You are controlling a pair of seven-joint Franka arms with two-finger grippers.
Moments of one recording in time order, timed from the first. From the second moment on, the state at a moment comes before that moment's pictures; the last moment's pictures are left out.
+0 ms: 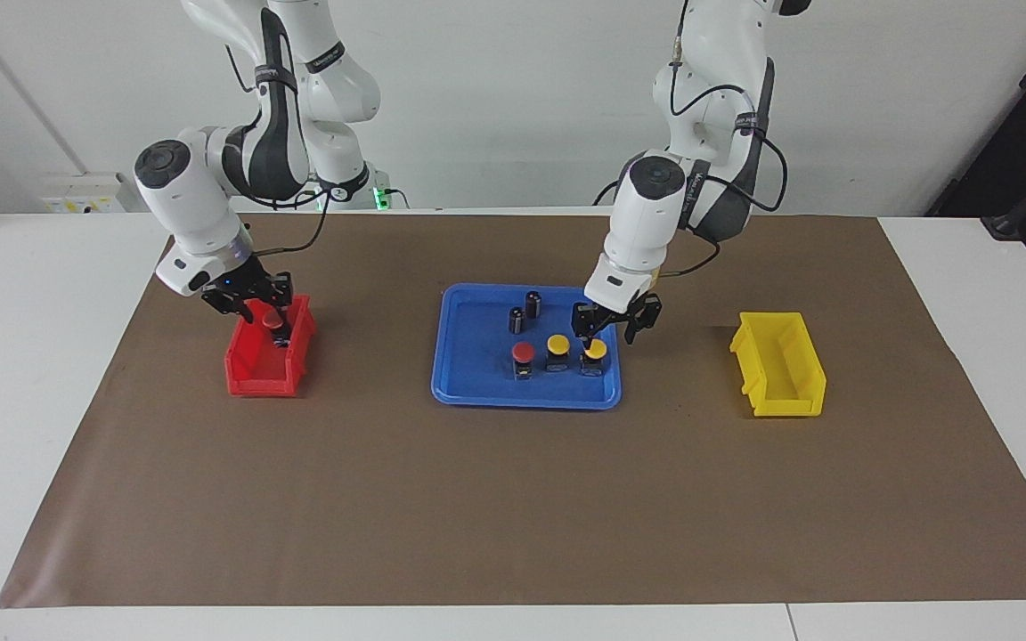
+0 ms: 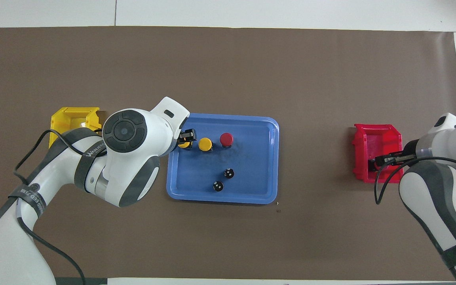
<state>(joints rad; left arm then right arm) -0.58 0.15 0.00 -2.05 0.00 2.30 -0.65 -0.14 -0.11 0.04 -2.27 0.03 2.11 -0.25</state>
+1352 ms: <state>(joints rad) -0.61 0.18 0.00 -2.05 0.00 2.32 -0.69 -0.01 -0.07 0.06 -1.84 0.03 1.72 -0.05</state>
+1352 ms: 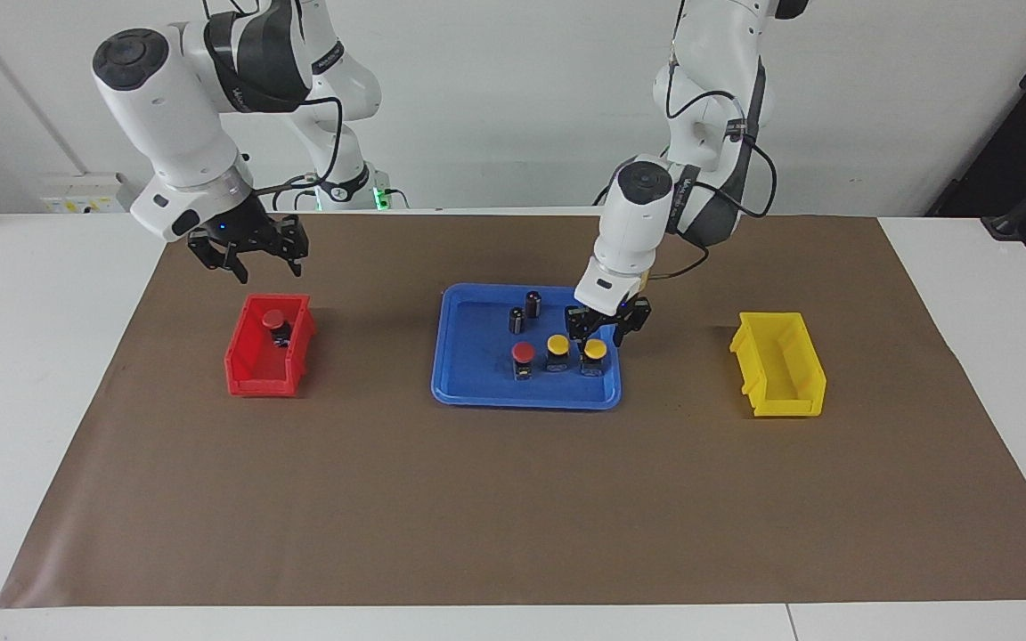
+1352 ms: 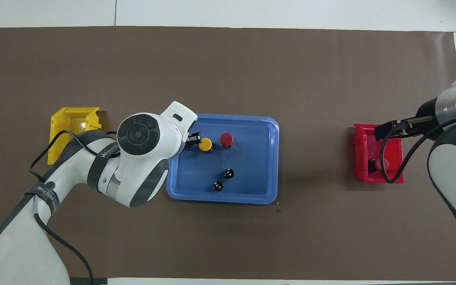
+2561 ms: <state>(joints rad) -0.10 0.03 0.05 -1.87 0.00 1.85 -0.17 0.38 0.24 0.09 -1.59 0.00 1.87 0.54</state>
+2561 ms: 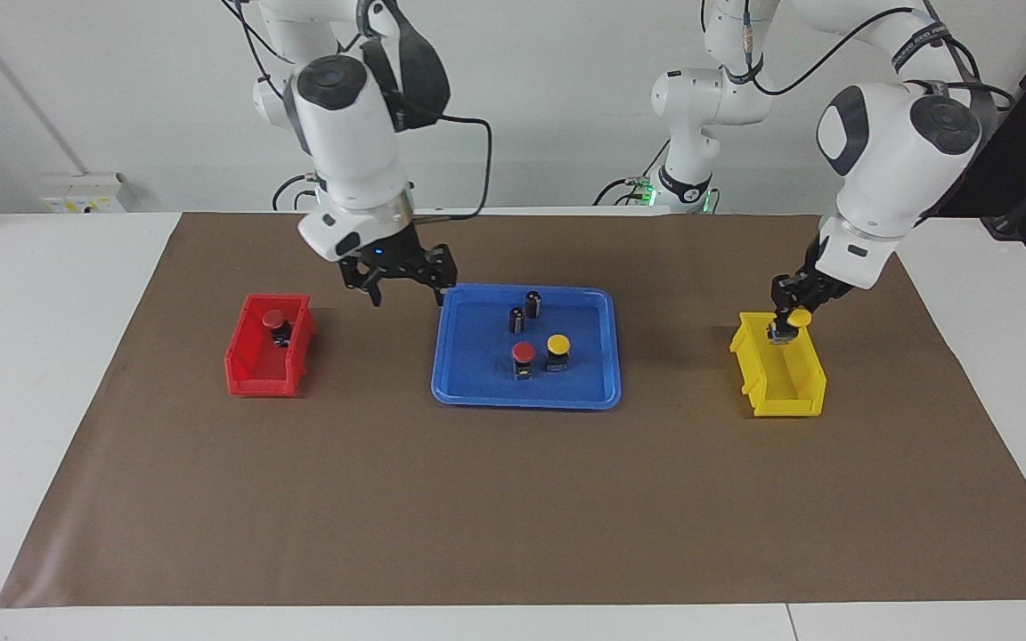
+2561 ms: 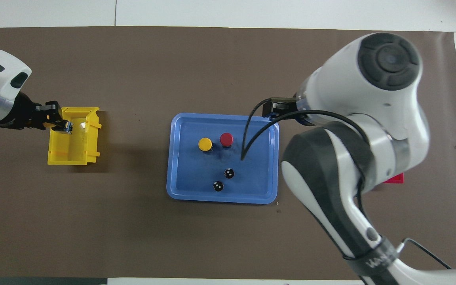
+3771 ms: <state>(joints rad) -0.07 0.02 0.05 -2.19 0.00 2.17 -0.12 0.54 0.48 0.08 -1.60 -0.10 2.16 0.72</state>
